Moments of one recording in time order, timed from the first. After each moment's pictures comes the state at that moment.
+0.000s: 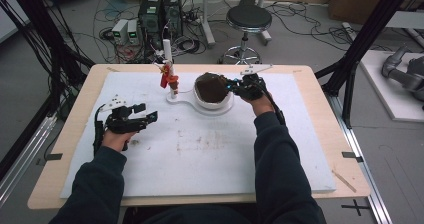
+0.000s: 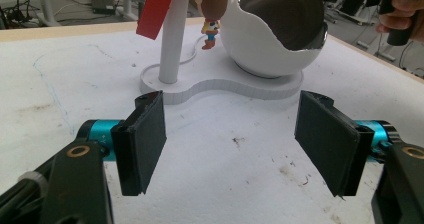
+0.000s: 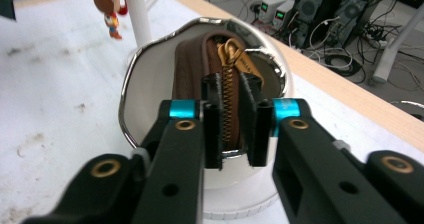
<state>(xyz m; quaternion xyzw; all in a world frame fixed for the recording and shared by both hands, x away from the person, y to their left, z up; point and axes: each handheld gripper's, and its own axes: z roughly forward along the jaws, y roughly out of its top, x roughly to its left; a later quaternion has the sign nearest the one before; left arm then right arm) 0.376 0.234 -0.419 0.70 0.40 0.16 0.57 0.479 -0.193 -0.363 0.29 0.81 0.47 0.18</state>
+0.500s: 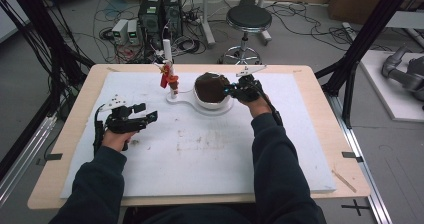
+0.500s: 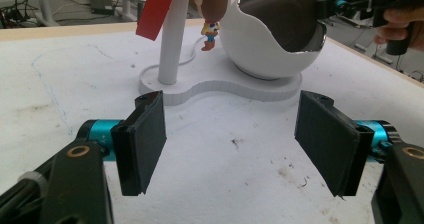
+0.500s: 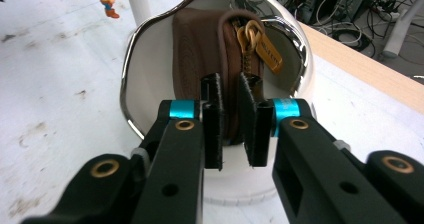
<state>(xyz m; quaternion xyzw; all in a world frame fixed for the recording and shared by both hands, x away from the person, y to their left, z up) 0.377 0.233 -0.420 0.70 0.40 0.16 0.57 0.480 -0.184 -0.371 0.31 0.83 0.43 0.16</state>
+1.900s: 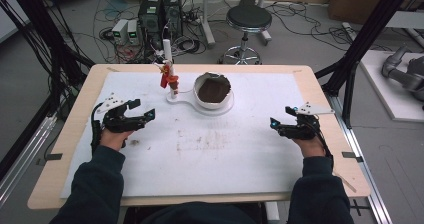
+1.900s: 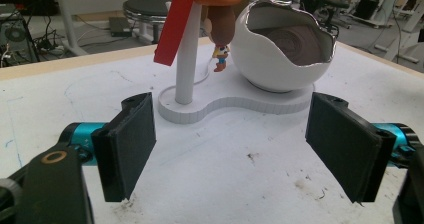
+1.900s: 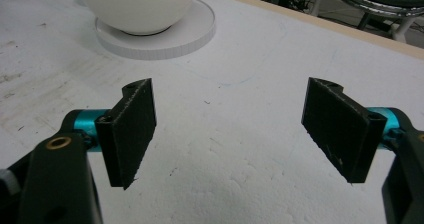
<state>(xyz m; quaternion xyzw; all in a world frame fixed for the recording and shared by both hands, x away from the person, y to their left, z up) 0.372 0.236 -0.410 0.69 0.39 0.21 0.57 0.363 -0.326 -0.400 0.39 0.77 0.45 0.24</state>
